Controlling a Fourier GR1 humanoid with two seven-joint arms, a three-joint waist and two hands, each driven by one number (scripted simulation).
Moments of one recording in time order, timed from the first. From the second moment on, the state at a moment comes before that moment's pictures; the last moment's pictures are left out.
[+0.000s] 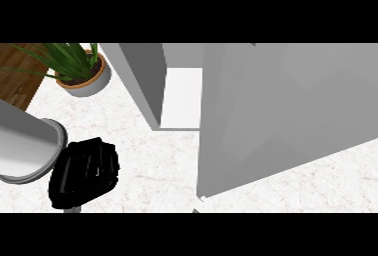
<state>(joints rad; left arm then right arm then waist) 0.03 0.30 -0.29 -1.68 0.52 0.11 -0.36 -0.14 -0.16 0.91 -2.37 0.19 -0.25 0.66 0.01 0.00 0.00</state>
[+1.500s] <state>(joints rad) 0.26 0.49 -0.03 -1.71 0.69 -0.20 -0.41 -0.77 -0.02 0.44 -1.59 -0.19 -0.28 0.49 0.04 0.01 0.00</state>
